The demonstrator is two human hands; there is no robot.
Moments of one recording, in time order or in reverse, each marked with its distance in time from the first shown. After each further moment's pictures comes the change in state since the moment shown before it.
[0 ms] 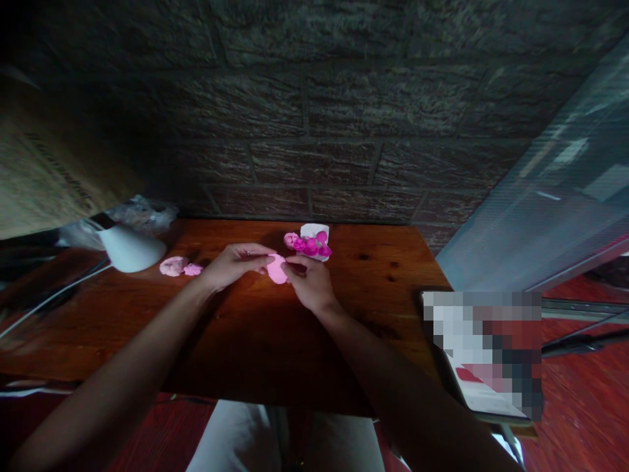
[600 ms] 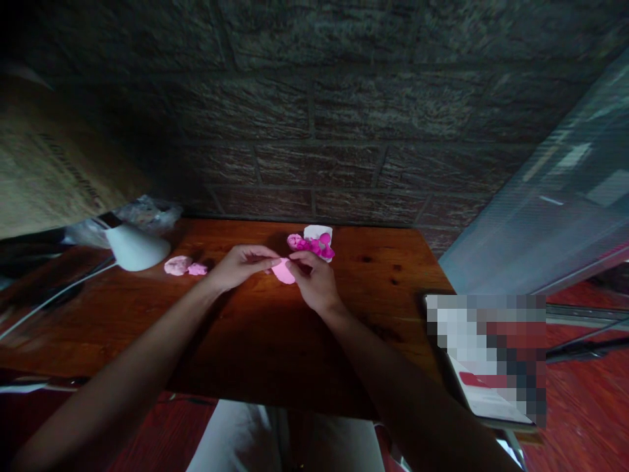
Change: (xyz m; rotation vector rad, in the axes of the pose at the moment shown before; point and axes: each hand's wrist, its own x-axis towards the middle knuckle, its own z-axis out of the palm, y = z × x) left_hand 0.000 0.000 0.004 0.089 -0.006 0.097; right_hand 0.004 0.006 -0.003 -0.057 0.034 -0.160
